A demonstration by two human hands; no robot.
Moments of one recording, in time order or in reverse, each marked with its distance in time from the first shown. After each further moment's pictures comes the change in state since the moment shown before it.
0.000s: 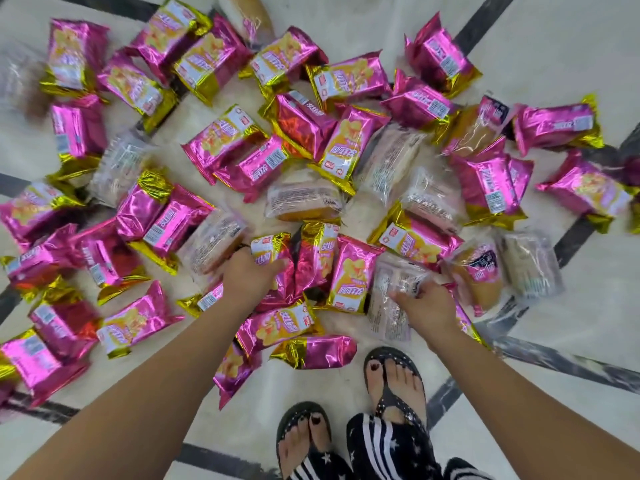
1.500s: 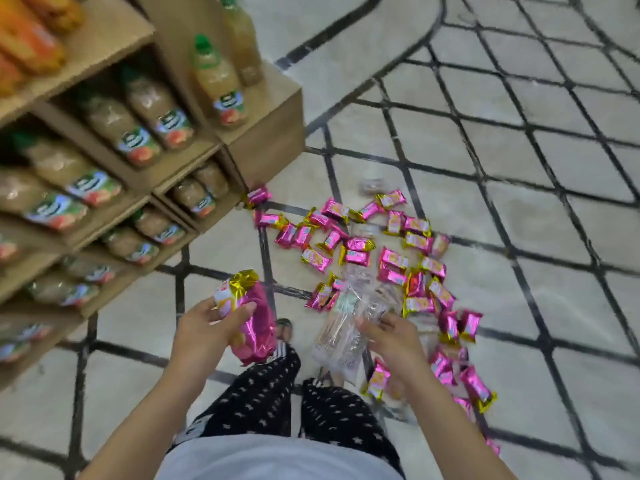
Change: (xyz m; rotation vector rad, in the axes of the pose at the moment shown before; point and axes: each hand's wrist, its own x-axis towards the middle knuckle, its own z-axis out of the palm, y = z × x) left_hand -0.749 0.015 -0.313 -1.227 0.706 -0.420; right_hand -0.613 -0.228 -0.284 -0.217 -0.756 -0.545
